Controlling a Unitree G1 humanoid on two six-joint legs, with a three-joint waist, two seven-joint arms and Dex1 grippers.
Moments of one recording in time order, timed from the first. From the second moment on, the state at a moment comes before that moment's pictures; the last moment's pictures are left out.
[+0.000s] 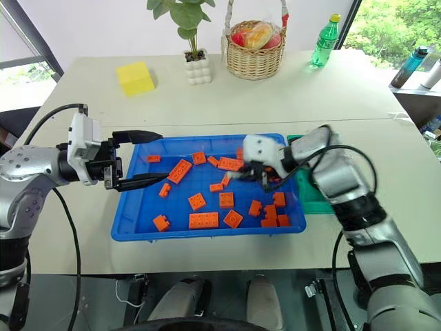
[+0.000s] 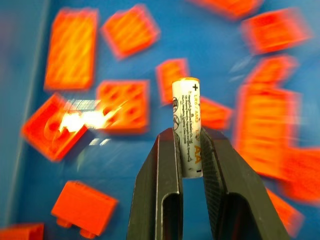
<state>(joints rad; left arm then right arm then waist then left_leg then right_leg) -0.37 0.80 0.13 -0.30 -0.60 0.40 -1.13 -0.65 -0.71 0.17 -0.16 0.06 0.63 1.28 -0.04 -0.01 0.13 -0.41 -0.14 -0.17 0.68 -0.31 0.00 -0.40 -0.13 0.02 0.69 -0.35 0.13</state>
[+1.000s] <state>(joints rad) -0.39 0.85 0.17 -0.22 -0.63 0.42 -1.18 -0.26 -0.96 -0.48 -0.35 0.43 0.90 1.11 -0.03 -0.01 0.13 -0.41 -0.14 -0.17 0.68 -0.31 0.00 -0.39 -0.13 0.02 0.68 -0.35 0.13</state>
